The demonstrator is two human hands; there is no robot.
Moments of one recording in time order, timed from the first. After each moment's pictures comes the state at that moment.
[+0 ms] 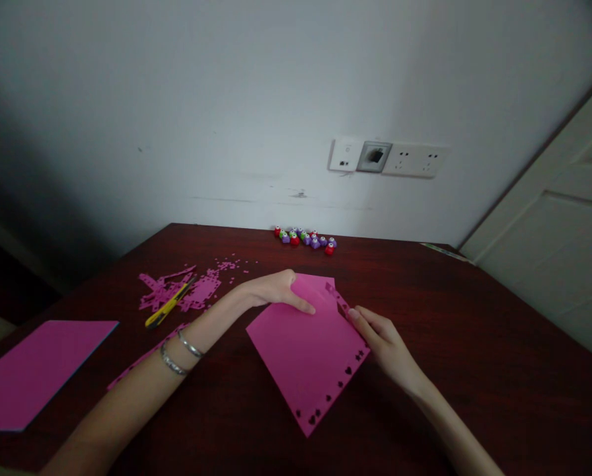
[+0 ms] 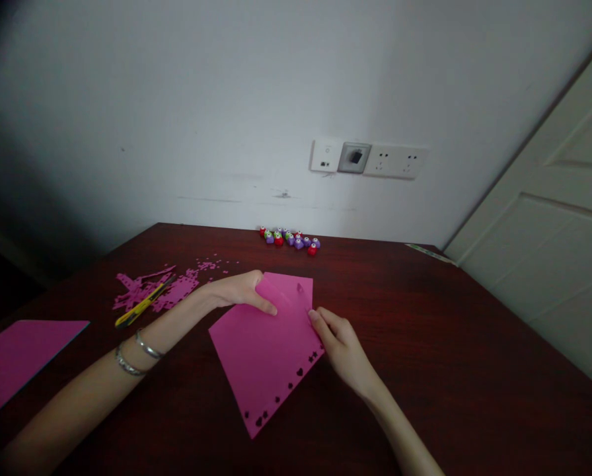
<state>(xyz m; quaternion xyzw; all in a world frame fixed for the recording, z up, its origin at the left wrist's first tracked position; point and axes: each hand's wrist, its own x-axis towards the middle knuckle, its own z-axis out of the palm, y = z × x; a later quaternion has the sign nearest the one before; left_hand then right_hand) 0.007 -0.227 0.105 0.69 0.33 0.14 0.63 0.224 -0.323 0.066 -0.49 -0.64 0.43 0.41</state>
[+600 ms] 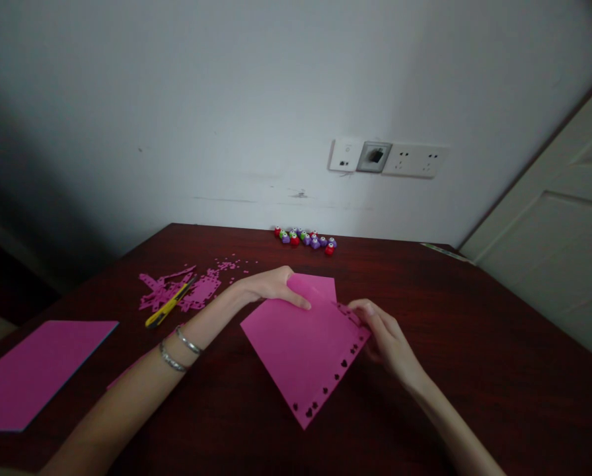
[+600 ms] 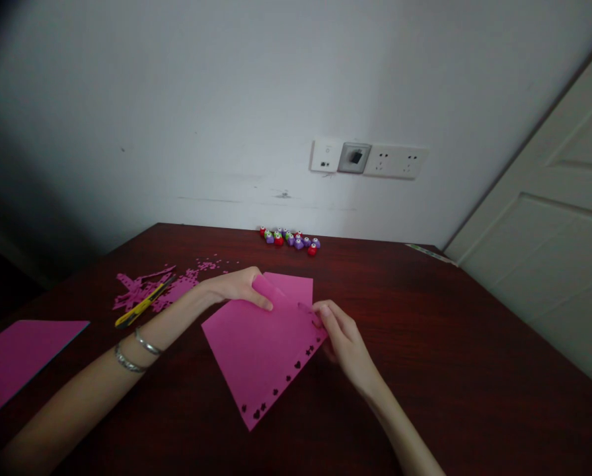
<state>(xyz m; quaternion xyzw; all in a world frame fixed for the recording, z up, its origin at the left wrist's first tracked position) -0.002 -0.216 0.105 0.71 0.36 0.11 0.59 0.226 -0.324 0.068 -0.51 -0.57 0.47 0.44</state>
